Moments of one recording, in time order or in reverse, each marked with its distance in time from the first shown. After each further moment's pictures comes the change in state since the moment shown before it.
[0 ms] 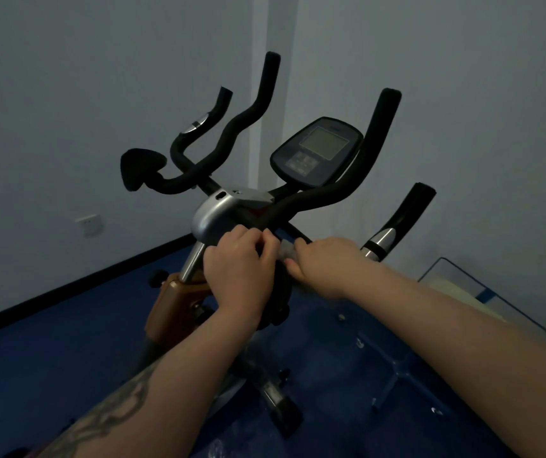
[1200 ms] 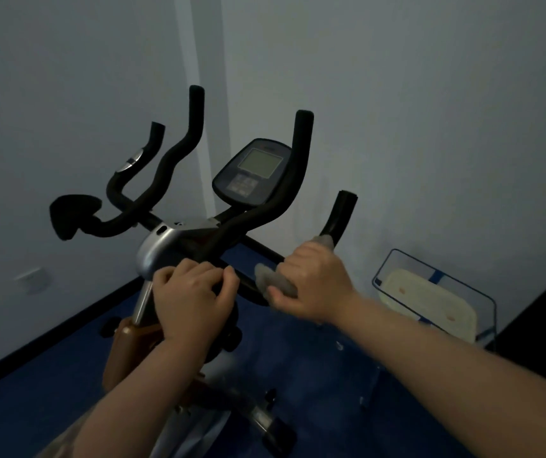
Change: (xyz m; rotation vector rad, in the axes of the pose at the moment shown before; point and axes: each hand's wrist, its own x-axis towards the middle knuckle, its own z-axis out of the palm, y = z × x) left_hand 0.000 -0.002 0.000 0.099 -0.095 0.322; right_hand -0.048 0.036 0.040 0.222 0.817 -0.033
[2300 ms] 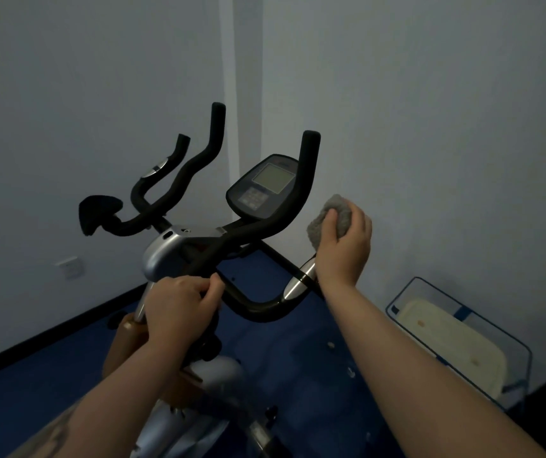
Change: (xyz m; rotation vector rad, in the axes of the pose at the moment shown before) left_hand 0.003 0.001 0.004 0.042 -0.064 -0.136; right_hand 0.039 0.048 -0.004 0.613 0.610 1.010
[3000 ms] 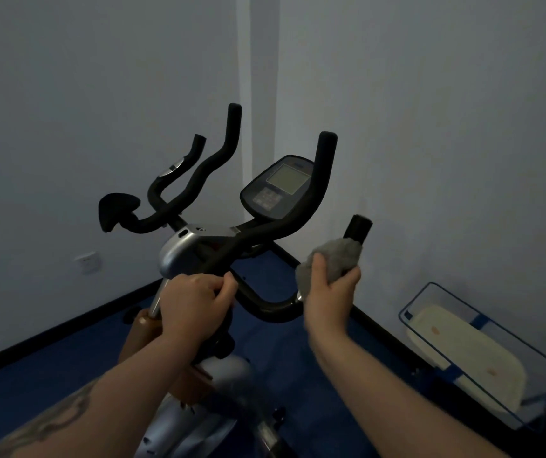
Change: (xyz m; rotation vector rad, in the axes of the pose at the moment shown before) left_hand 0.001 -0.003 -0.001 -0.005 0.009 0.007; right_hand -0.073 0.001 0.001 0.240 -0.132 0.428
